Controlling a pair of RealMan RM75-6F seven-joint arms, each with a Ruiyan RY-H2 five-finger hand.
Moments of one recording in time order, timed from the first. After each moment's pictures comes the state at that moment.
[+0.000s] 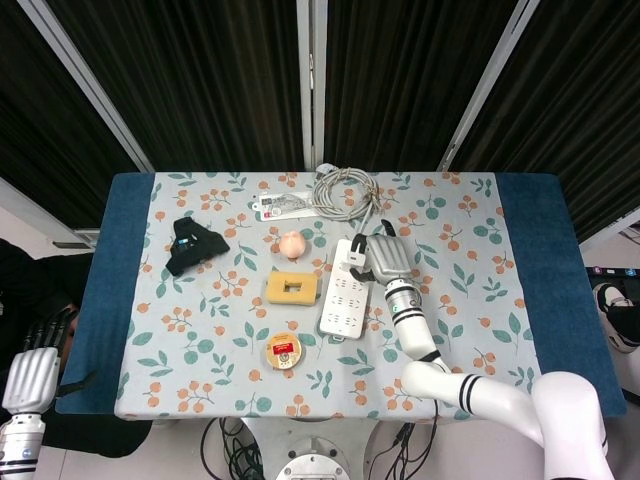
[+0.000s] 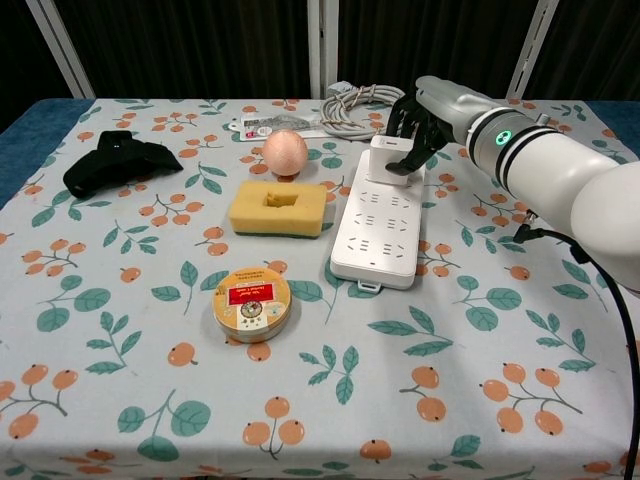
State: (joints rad) left arm -0.03 -1.35 -0.02 -1.31 1.46 1.45 -0.15; right arm 0.87 -1.85 0.36 -1.16 -0.79 0.96 -0.36
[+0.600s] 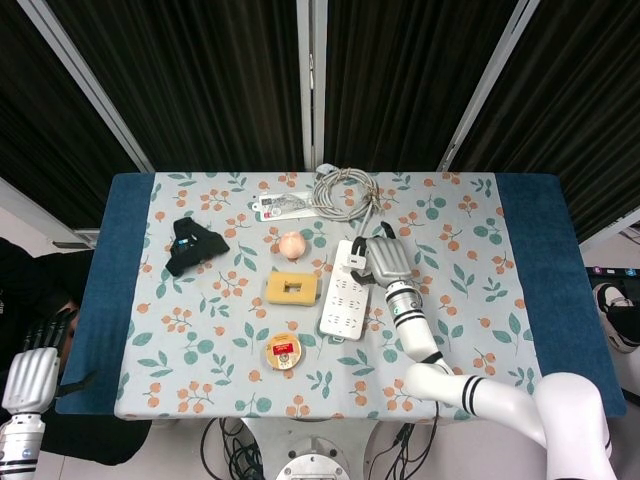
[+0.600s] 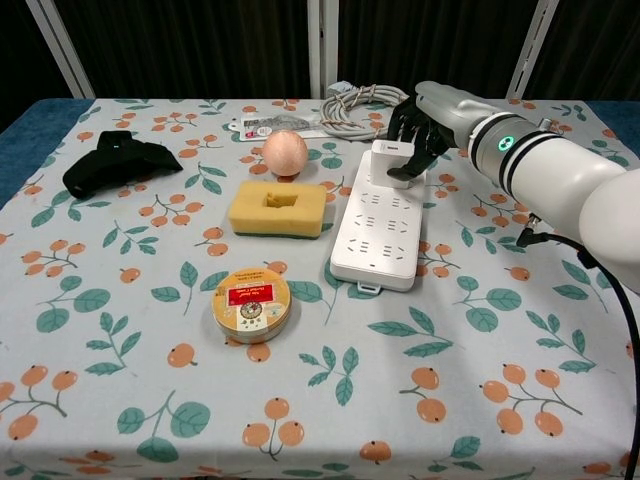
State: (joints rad) left arm -0.03 -1.36 -0.02 -1.30 1.46 1.46 -0.16; right arm 0.86 -1.83 0.35 -1.18 -0.81 0.94 -0.36
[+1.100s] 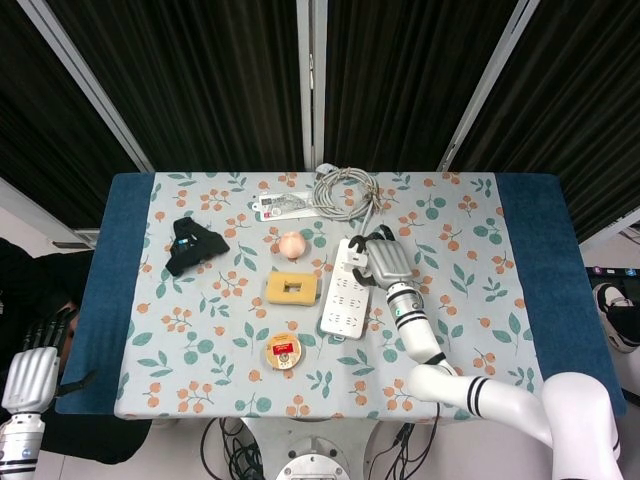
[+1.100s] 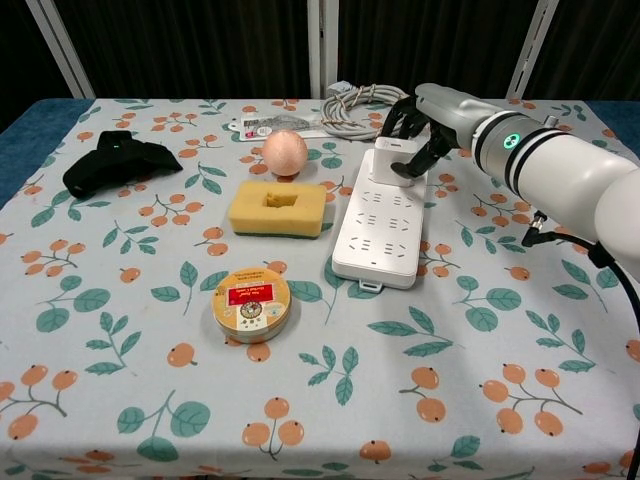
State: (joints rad) left arm -0.03 -1.35 -0.02 -1.31 1.46 1.46 -0.15; right arm 0.85 -1.80 0.35 -1.23 -0.81 0.94 -0.36
